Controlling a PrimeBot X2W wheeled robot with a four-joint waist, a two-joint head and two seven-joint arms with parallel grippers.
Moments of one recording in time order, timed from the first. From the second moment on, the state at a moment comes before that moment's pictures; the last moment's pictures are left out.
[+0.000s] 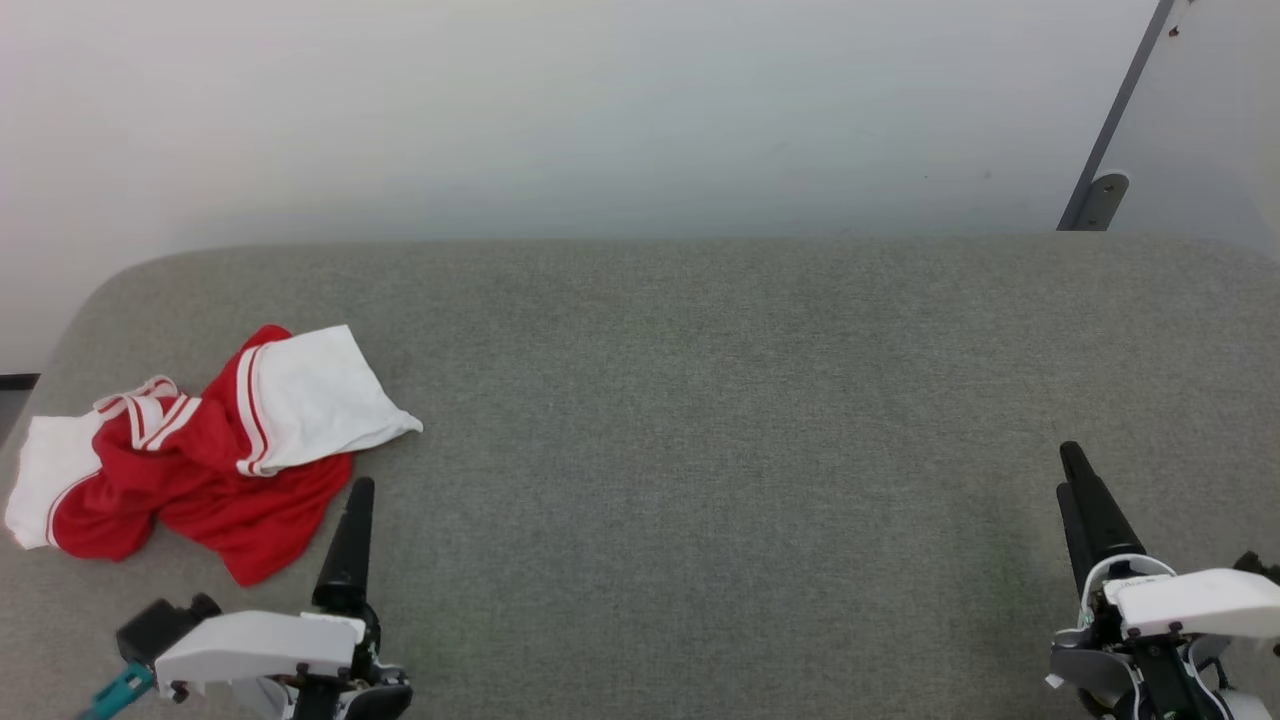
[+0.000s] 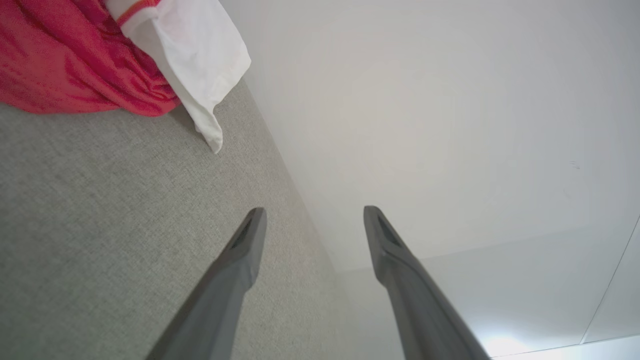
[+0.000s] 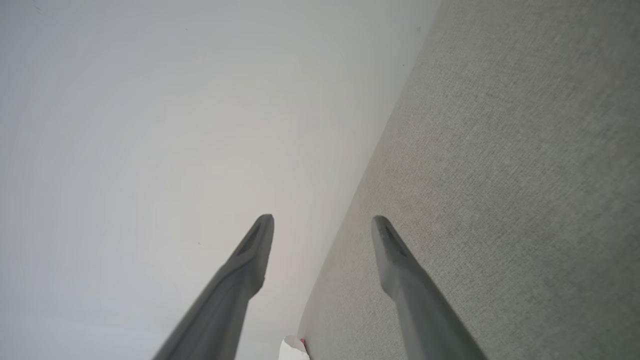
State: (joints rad) left arm -0.13 0.07 0.08 0.30 -1.32 -0.12 0.01; right arm -0.18 -0.11 -0.01 0.34 1.45 0.13 0.02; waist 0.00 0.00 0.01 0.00
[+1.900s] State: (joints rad) left arm -0.21 0.17 -0.06 0.27 -0.43 -0.03 -0.16; right arm -0.37 -0.22 0.09 0.45 0.49 0.13 -0.16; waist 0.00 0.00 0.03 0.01
